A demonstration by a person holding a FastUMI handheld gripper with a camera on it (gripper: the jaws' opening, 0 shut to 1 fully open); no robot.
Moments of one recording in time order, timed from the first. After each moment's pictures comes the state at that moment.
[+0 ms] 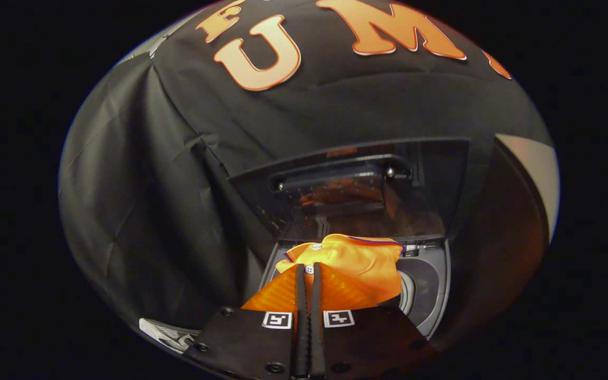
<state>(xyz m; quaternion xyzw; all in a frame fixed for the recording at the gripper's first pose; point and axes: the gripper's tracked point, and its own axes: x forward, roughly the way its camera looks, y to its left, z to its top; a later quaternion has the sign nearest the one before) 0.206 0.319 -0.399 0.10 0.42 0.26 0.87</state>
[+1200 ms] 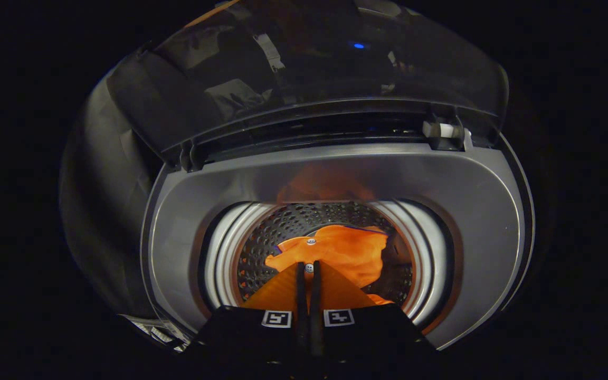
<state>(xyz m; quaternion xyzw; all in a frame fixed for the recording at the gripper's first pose) 0.200 0.305 -0.624 0.04 0.54 0.16 0.82</state>
